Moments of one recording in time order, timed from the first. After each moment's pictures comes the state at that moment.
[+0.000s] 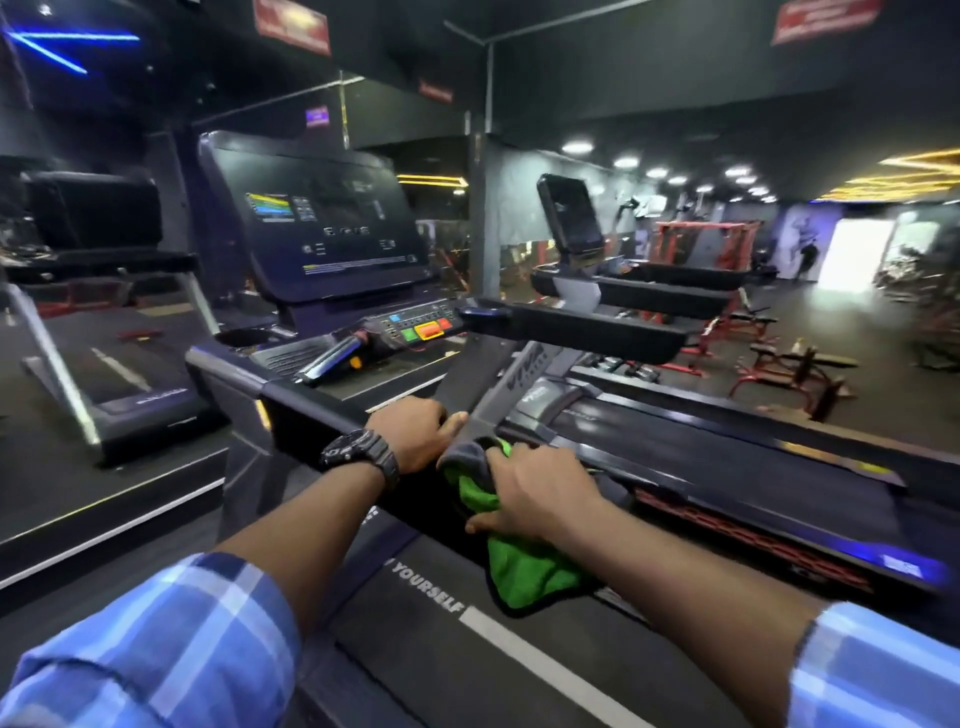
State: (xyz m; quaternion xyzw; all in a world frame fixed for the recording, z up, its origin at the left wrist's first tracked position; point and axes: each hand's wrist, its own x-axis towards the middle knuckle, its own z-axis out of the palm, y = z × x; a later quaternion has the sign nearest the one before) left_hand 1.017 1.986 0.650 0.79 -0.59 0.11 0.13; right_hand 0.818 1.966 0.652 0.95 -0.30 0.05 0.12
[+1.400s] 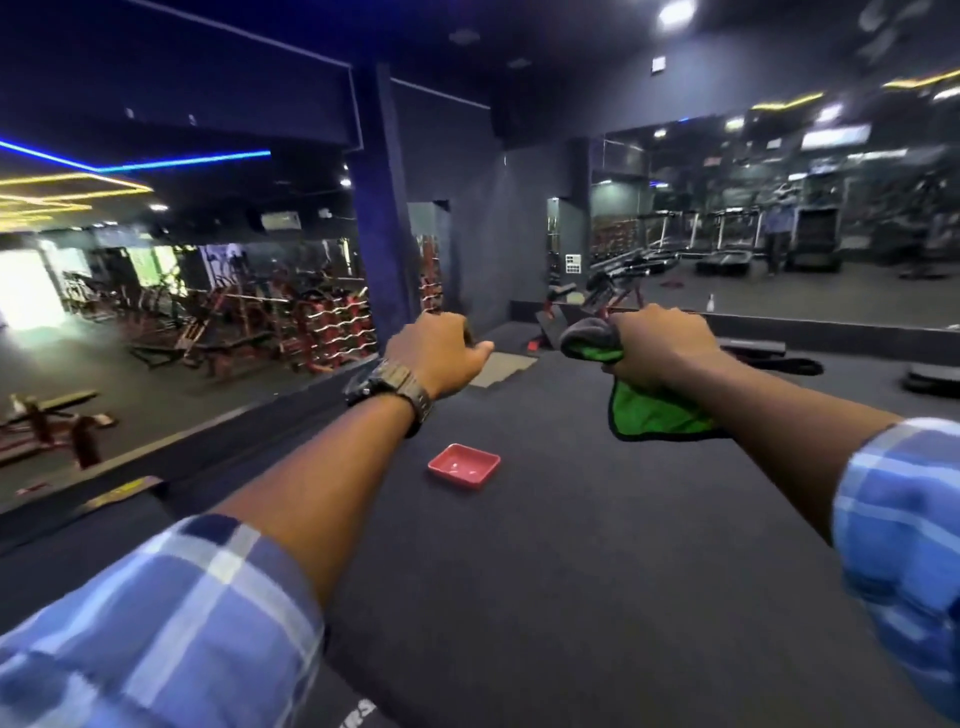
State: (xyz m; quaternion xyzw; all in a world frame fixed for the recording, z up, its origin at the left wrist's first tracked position) left_hand 0.160 1.980 0.744 0.16 -0.95 -0.02 0.27; right_hand 0.035 2.198 0.747 0.29 -0.93 0.02 0.21
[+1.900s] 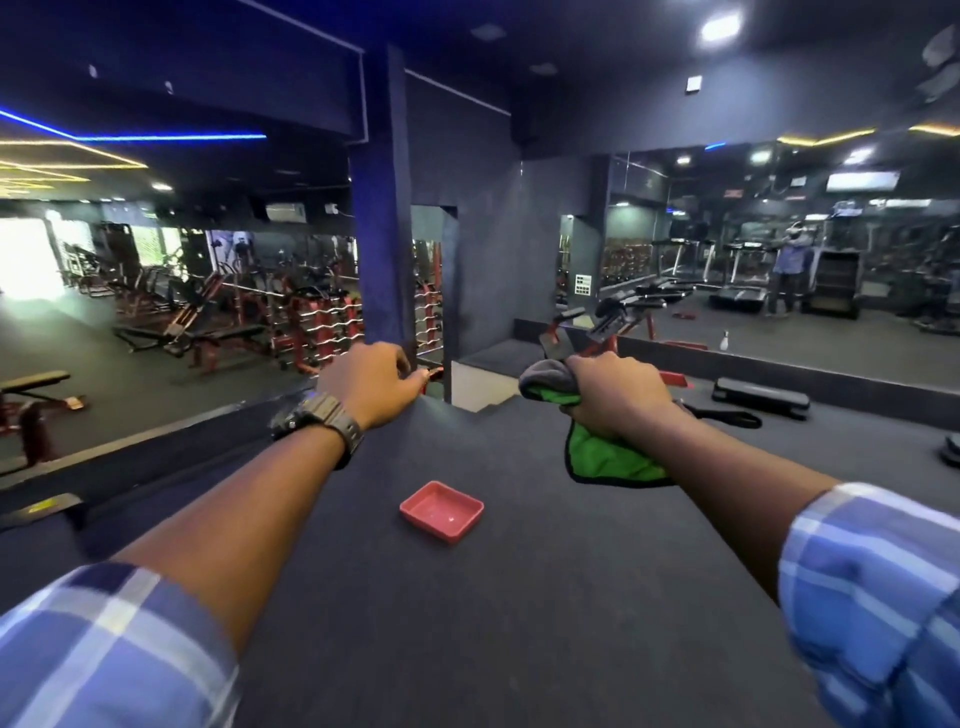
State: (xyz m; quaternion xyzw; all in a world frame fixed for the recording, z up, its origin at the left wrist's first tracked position) left_hand -0.097 1.798 0.714 0.25 -0.93 -0.03 0.27; right_hand -0.249 2.033 0.716 0.36 -0.91 0.02 0.22
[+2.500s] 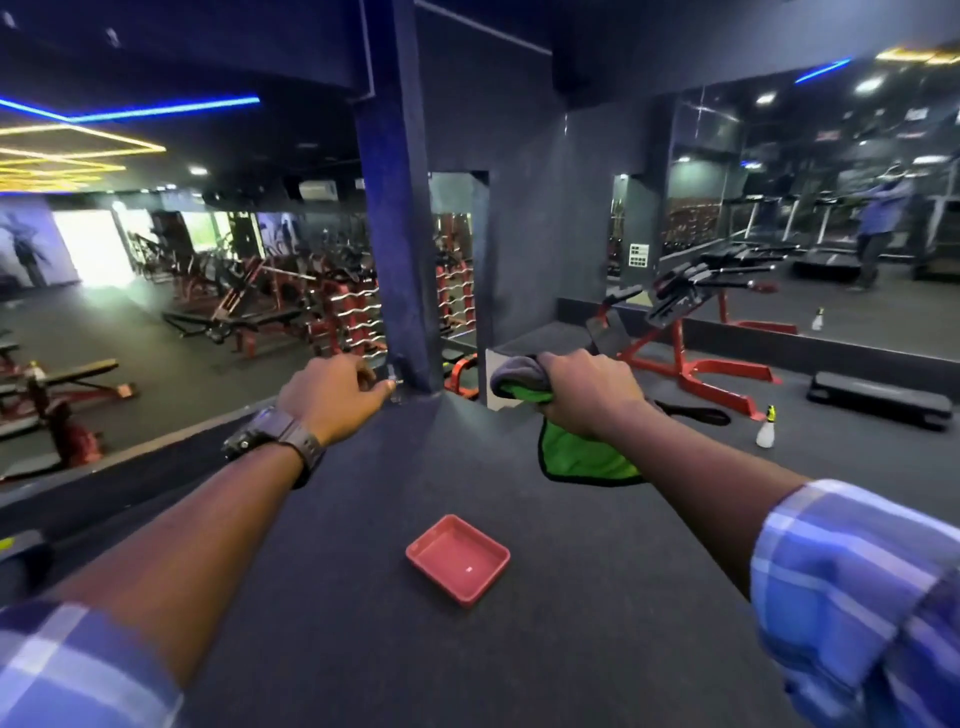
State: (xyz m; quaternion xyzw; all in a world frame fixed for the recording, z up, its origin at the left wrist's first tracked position) left_hand -0.490 1.566 0.677 0.34 -0.91 -0.05 0.24; right_hand -0.687 1.775 0.671 0.43 -0.88 0.05 0.20
